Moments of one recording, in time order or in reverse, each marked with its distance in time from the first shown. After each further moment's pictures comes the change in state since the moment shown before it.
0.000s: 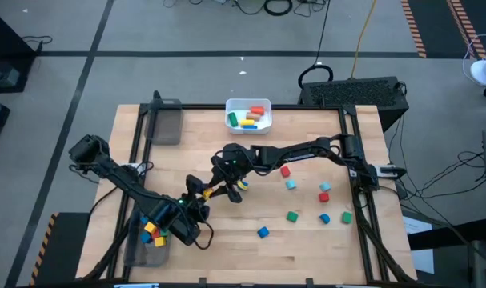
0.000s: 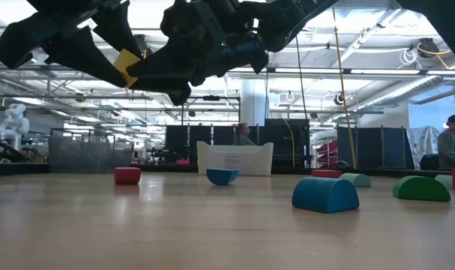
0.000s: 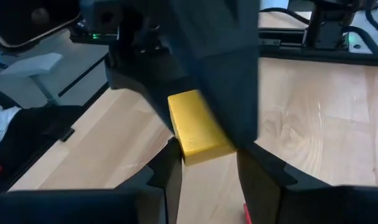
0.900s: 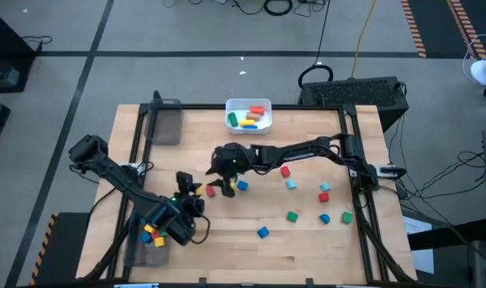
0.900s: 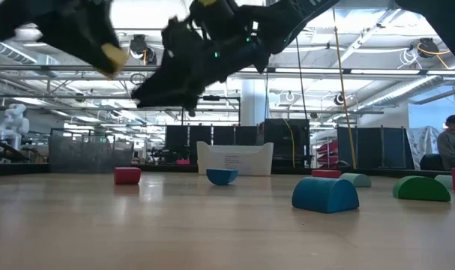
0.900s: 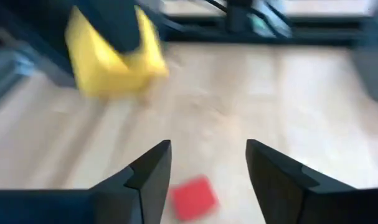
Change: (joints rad) left arm -0.019 -0.001 0.091 -0.288 0.051 -0.351; right arm -0.007 0.001 -0.001 -0.027 0.280 0.022
